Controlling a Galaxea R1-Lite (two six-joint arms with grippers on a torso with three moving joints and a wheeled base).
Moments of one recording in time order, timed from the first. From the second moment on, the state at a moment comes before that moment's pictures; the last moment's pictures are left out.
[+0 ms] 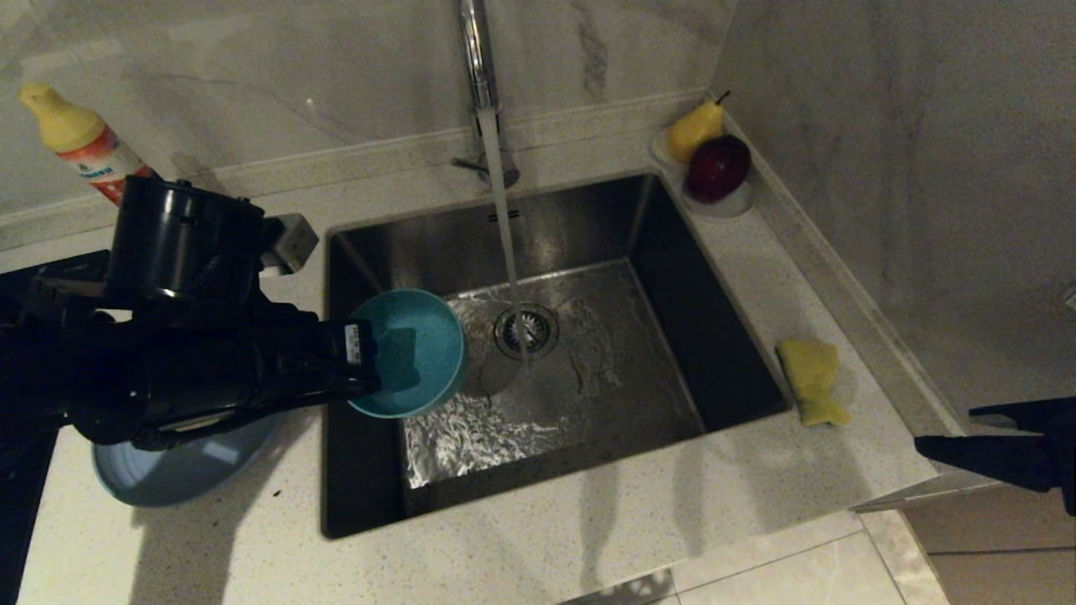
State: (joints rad) left arm -0.44 1.50 -1.02 0.02 0.24 -0.27; right arm 0.10 1.16 -0.93 0.36 0.28 -0.15
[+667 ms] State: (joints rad) left arm -0.44 1.53 -1.02 0.02 0.23 -0.28; right arm 0.16 1.37 -0.87 0.14 0.17 -0.08
